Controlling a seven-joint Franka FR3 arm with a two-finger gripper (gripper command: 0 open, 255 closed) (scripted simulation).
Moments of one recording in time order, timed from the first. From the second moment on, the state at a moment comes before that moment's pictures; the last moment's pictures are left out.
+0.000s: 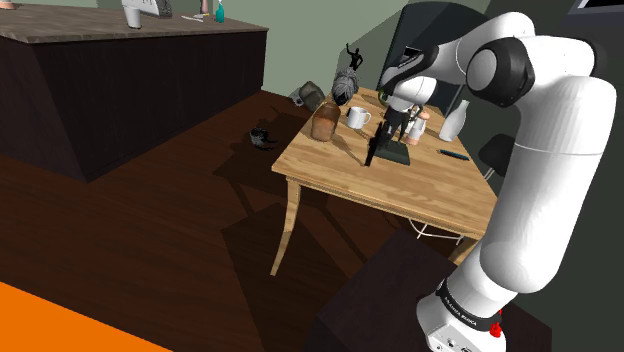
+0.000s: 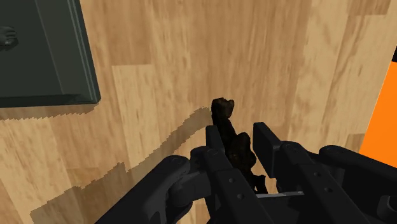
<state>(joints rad) -0.10 0.32 -0.63 -1.88 0.35 2.13 -1.41</state>
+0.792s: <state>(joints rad) -0.09 0.25 -0.65 -1.81 0.29 2.00 -1.36</state>
